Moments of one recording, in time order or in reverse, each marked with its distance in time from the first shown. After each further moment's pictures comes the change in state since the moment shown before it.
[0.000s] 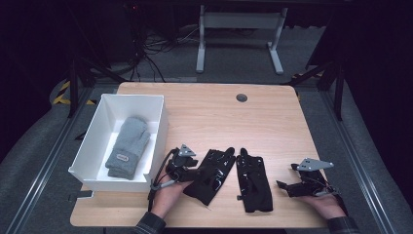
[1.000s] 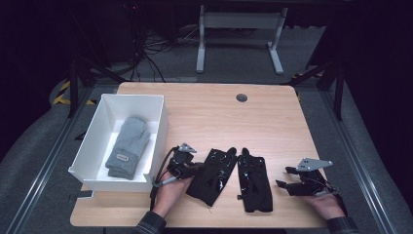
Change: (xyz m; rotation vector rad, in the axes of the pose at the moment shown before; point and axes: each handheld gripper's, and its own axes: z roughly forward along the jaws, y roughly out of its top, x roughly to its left) left arm 0.004 0.006 0.005 0.043 -0.093 -0.064; right arm 0.008 0.010 -0.007 0.020 0.086 -0.031
